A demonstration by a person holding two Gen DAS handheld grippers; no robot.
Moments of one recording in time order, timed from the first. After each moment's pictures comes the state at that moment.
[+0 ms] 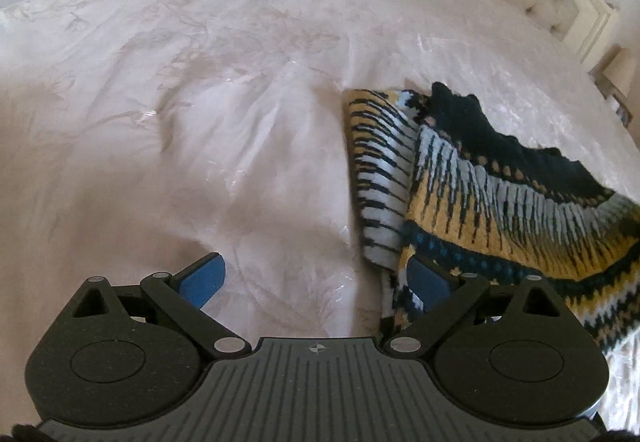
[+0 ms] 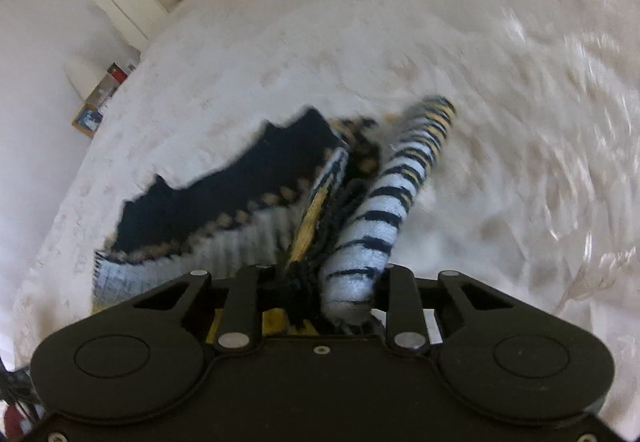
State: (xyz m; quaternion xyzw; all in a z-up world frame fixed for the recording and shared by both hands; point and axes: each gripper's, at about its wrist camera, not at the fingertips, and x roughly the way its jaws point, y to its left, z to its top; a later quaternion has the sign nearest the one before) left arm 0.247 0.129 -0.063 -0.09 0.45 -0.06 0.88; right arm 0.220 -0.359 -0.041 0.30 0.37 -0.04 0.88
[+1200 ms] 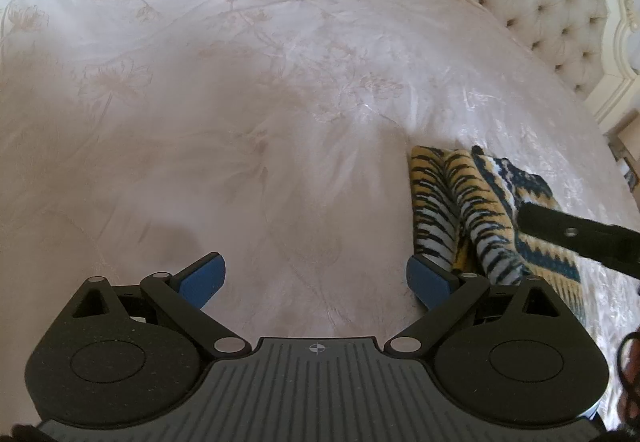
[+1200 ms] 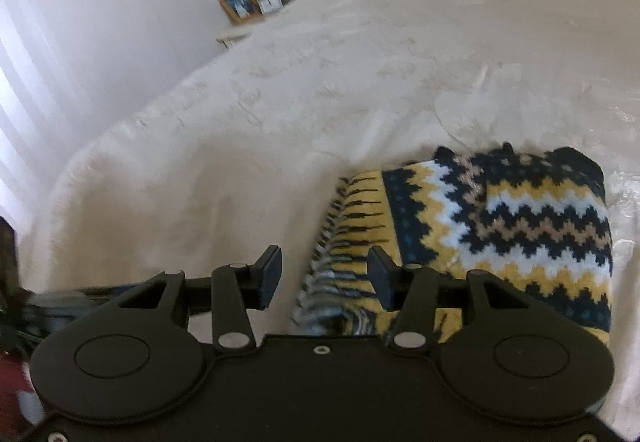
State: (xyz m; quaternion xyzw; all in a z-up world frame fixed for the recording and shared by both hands) left arm 0.247 0.185 -0.049 -0.16 0.44 -0.02 0.89; right arm 0.317 -0.085 -0.008 0.12 0.36 0.15 0.91
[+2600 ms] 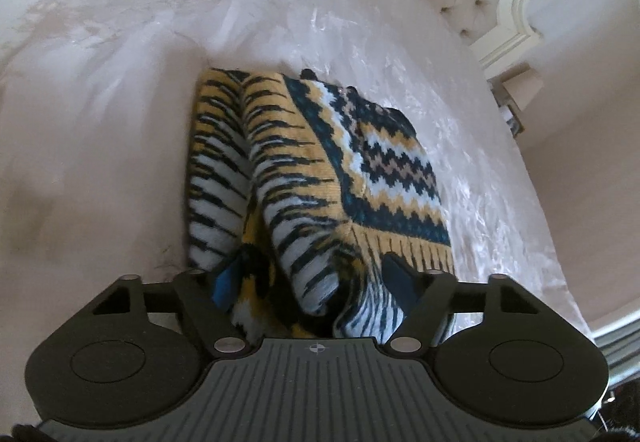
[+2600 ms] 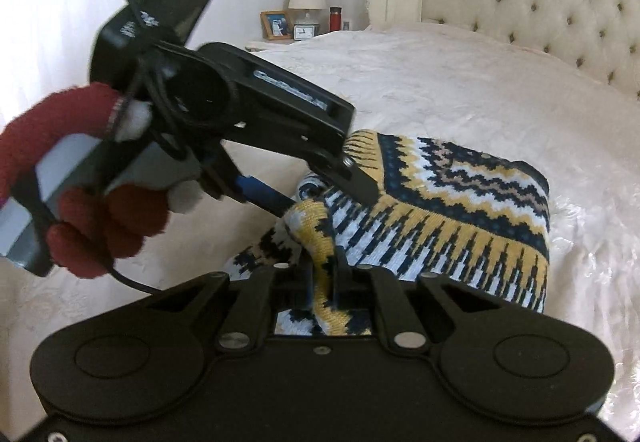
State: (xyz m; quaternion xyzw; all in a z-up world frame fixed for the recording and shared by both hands) left arm 0.292 0.095 -0.072 -0.22 0.48 -0.24 0.82; right arm 0.193 -0.071 -0.044 -0.04 0.28 0.14 0.95
